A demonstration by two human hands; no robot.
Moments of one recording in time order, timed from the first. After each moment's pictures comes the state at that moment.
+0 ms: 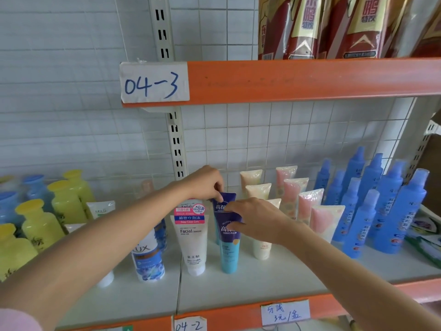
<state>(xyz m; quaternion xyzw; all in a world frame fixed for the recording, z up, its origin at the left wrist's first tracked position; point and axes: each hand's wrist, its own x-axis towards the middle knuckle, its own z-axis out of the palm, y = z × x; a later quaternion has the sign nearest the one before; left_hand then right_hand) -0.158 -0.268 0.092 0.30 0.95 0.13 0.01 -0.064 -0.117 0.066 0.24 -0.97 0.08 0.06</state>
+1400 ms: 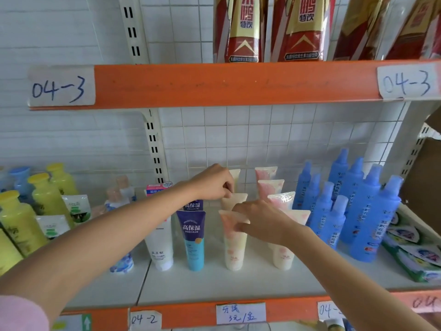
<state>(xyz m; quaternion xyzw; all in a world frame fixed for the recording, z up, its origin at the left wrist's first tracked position) -0.146 -0.177 0.092 0.32 0.94 0.13 -0.06 -0.064 -0.025 0.062 0.23 -0.97 0.09 0.02</state>
